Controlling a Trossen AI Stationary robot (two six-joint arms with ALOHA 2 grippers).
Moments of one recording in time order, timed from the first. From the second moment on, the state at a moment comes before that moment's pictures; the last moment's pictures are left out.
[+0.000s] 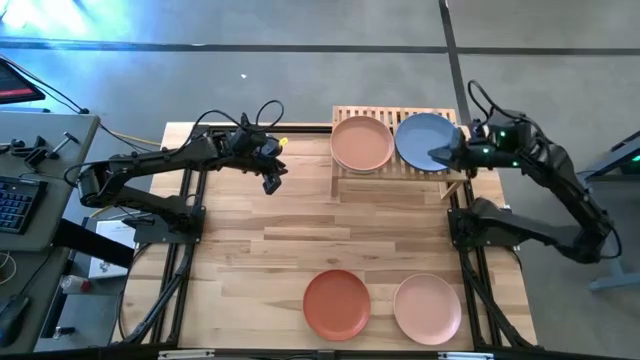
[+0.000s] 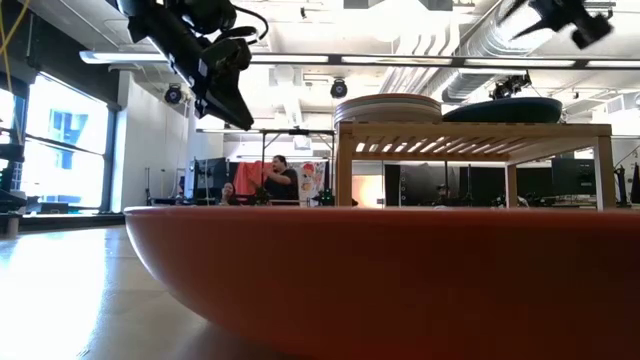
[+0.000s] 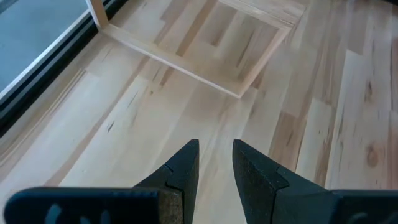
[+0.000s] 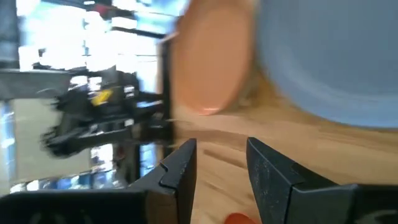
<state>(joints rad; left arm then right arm) 0.43 1.24 0.89 -0.44 0.10 -0.07 -0.73 0.67 1.09 -1.00 -0.34 1.16</state>
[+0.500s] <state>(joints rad) 0.43 1.24 0.89 -0.46 0.09 -0.01 -0.22 0.89 1.09 -0.53 -0.08 1.22</state>
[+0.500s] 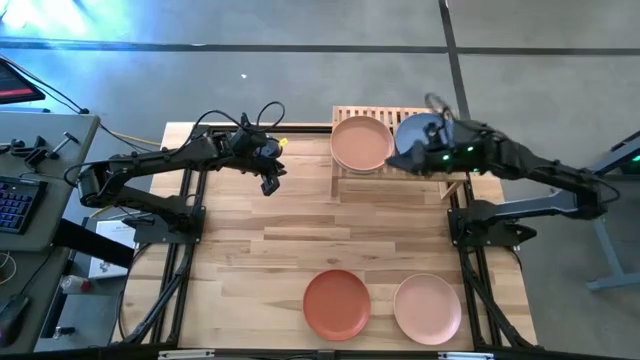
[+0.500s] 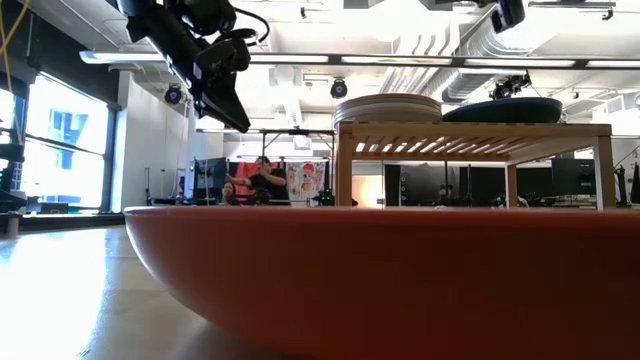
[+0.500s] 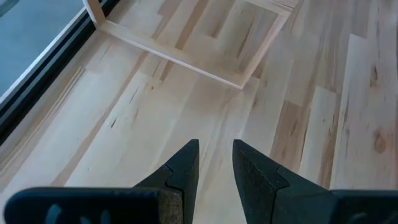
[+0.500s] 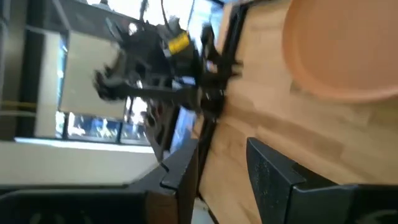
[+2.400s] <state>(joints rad) 0.25 1.24 0.89 -0.58 0.10 -0.65 0.63 1.47 1.09 -0.90 -0.06 0.74</state>
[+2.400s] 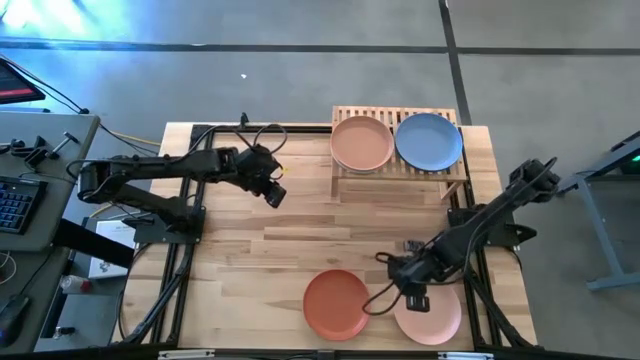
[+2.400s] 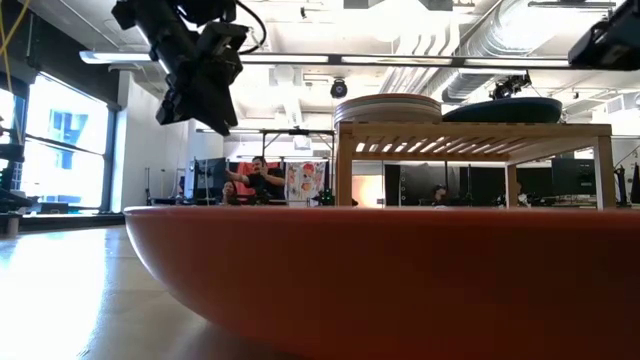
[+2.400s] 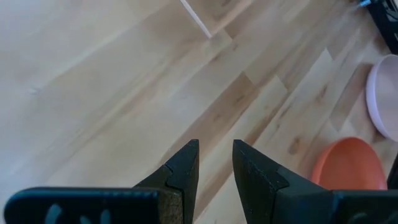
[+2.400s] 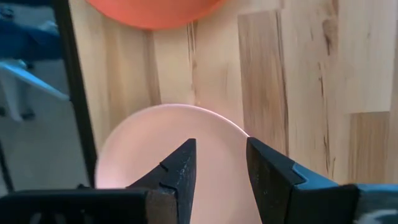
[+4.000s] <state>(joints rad) 0.16 1.24 0.89 -0.58 0.07 -0.71 0.71 1.77 1.04 -0.82 -0.01 0.52</state>
